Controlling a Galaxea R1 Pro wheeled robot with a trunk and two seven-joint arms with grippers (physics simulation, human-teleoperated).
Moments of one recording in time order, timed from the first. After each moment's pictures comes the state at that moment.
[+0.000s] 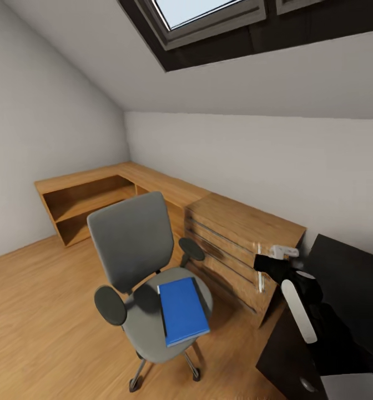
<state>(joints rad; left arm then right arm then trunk) -0.16 0.11 -0.01 -0.46 0.60 -0.08 0.48 -0.50 -0.11 0.04 -1.44 -0.39 0.67 -0.20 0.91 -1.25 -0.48</state>
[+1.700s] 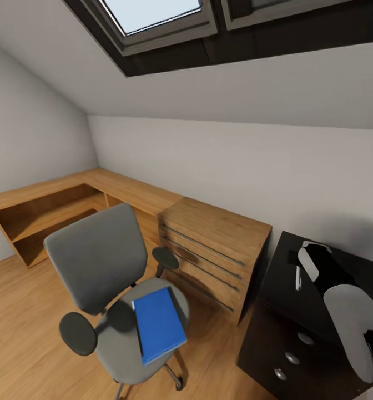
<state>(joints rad) -0.16 0.12 -0.03 -0.42 0.60 -0.17 0.43 -0.97 -0.25 -0.07 -0.56 -0.29 0.63 -0.32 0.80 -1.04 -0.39</state>
